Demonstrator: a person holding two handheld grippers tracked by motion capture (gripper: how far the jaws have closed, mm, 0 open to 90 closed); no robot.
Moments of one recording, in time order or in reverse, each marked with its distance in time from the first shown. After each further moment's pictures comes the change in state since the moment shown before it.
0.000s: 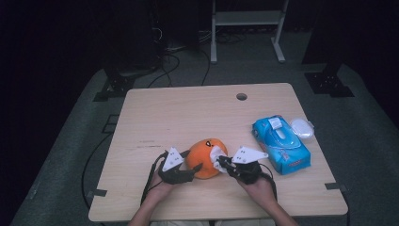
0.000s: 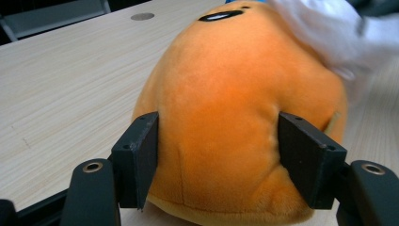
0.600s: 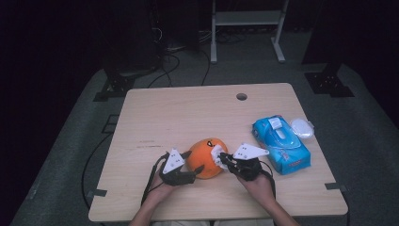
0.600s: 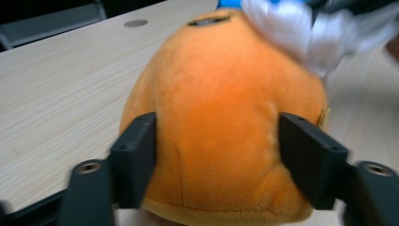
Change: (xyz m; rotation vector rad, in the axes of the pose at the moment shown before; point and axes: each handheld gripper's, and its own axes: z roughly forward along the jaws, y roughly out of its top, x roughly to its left) left arm -0.001 0.002 -0.004 -0.037 -0.038 -0.018; right arm -0.005 -0.002 0.006 -0.006 -0.019 0.022
